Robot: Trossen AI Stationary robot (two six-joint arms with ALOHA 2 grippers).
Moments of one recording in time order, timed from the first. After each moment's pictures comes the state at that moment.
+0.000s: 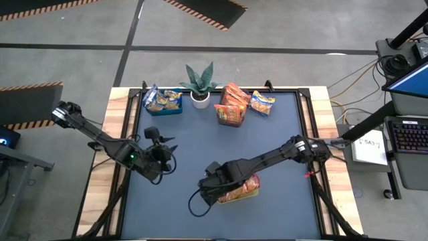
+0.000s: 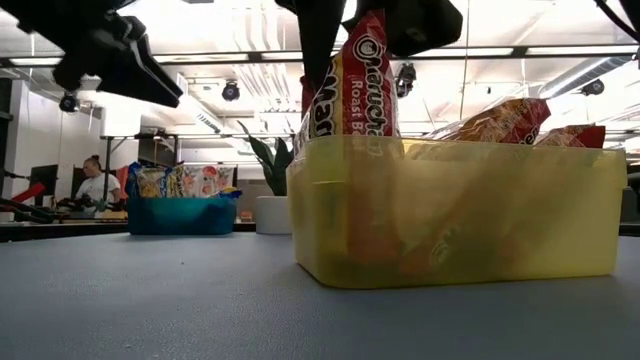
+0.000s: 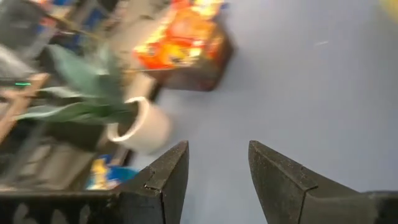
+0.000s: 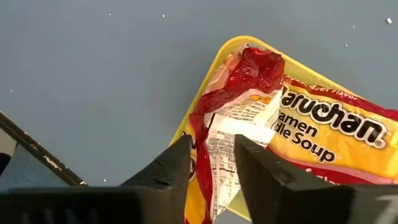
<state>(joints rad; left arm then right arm) -0.54 1.07 0.69 -0.60 -1.01 -0.25 0.36 2.26 2.22 -1.28 0.02 1.21</state>
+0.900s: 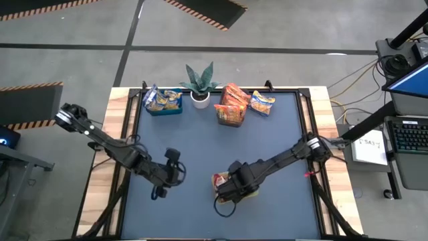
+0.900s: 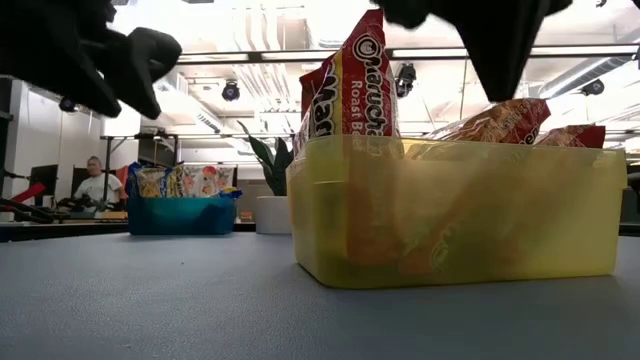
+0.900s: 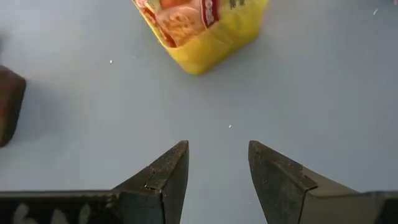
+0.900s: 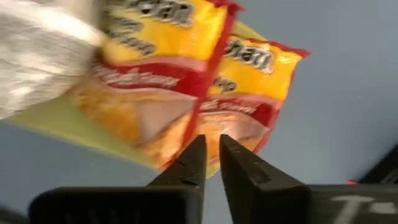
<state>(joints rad) -0.54 1.22 0.72 -0.34 -0.32 -0.03 0.42 2.11 1.98 -1.56 0.03 1.27</state>
